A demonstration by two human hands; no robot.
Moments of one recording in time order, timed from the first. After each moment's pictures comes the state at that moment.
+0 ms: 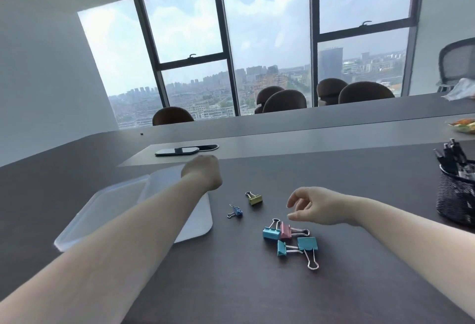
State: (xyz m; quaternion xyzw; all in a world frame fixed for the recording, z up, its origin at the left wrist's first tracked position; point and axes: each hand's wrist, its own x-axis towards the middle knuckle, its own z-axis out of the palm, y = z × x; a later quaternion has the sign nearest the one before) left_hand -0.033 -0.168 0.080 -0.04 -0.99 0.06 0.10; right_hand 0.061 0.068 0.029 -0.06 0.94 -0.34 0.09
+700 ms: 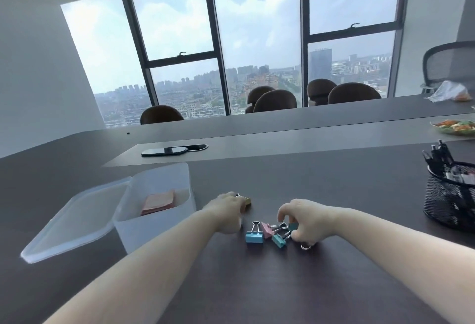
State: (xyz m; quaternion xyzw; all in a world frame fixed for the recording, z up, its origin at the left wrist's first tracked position) left_hand -0.017 -0.128 0.009 -0.22 -0.97 0.02 -0.05; right_hand 0.057 0.062 0.017 -0.11 0.98 -0.13 0.11
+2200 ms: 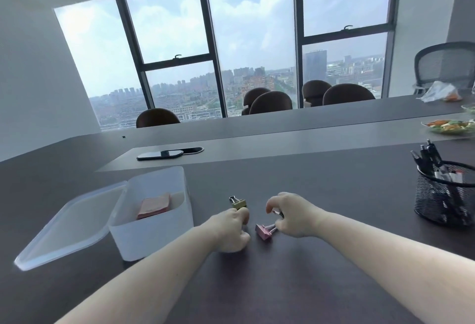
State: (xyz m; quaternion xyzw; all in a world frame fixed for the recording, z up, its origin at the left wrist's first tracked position) left_hand 0.008 -0.125 -0.006 -0.23 -0.97 -0.03 -0.08; right_hand 0.042 0.055 0.004 -0.10 0.98 -0.18 -0.02
